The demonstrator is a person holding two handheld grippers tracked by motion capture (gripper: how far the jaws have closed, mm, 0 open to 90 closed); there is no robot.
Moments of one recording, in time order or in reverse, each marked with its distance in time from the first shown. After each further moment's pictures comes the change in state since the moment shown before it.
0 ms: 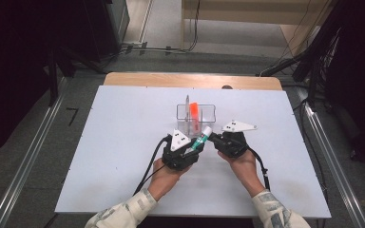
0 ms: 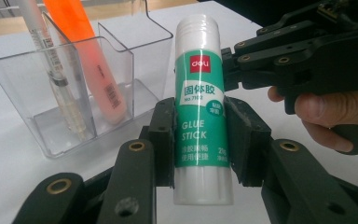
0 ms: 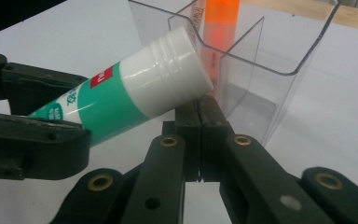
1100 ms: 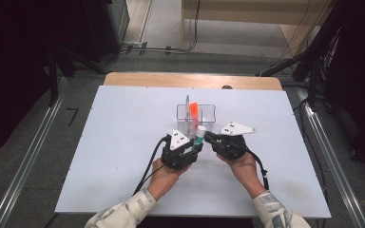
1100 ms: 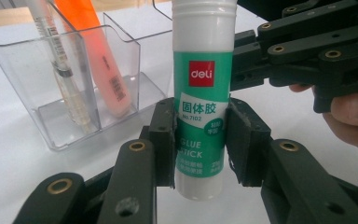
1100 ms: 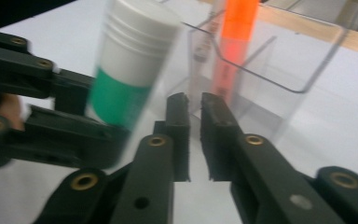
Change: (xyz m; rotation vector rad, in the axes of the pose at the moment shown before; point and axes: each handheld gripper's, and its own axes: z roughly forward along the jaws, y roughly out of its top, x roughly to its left) left arm 0.005 -0.002 0.000 0.007 0.012 -0.017; right arm 0.009 0.003 -0.008 -0.018 -0.018 -0.062
